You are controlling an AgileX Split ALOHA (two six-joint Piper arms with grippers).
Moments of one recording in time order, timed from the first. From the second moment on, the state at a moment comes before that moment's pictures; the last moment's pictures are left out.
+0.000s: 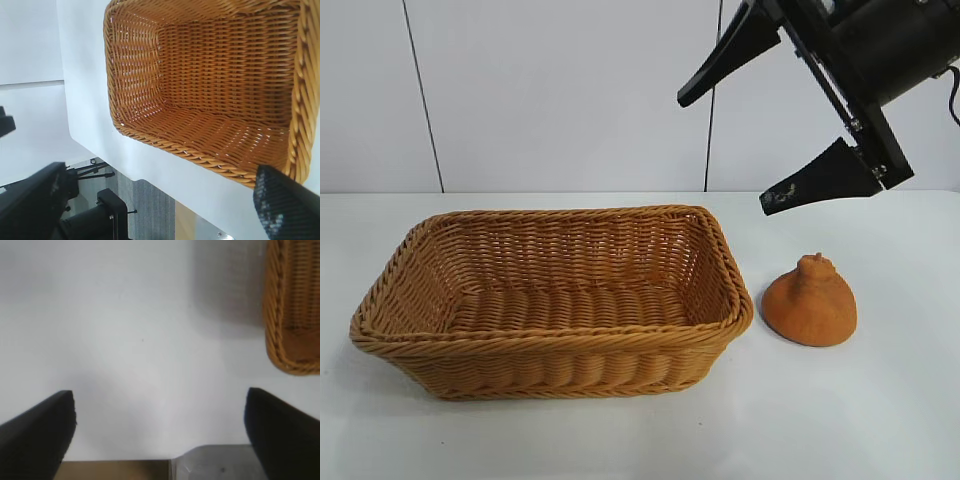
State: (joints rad) left arm 0.02 1.22 -1.08 -0.02 1.21 0.00; right arm 0.18 1.67 -1.12 0.97 1.02 -0.35
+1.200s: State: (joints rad) left arm 0.02 0.11 -0.53 -0.05 1.11 -0.01; right arm 0.18 1.67 -1.12 0.96 1.03 -0.35
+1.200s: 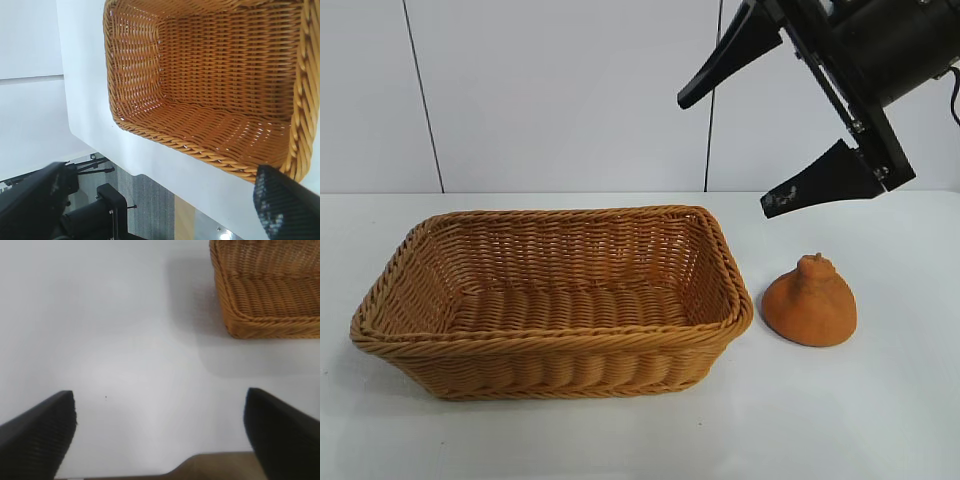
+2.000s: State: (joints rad) left arm 0.02 0.00 -0.51 -0.05 1.09 -0.01; right arm 0.18 1.67 -1.31 0.53 1.02 -0.10
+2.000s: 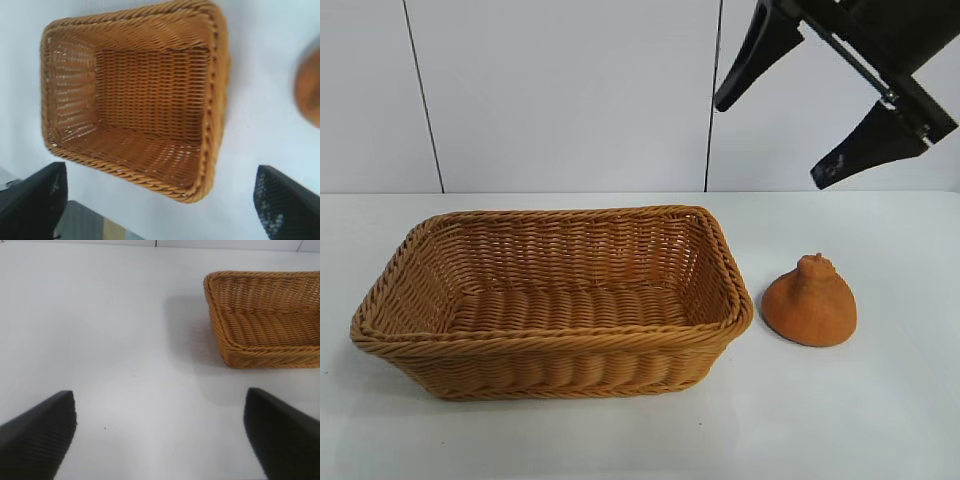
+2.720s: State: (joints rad) left arm 0.02 0.00 -0.51 -0.05 1.09 -0.01; right arm 0.11 2.03 -1.51 0.32 1.03 0.00
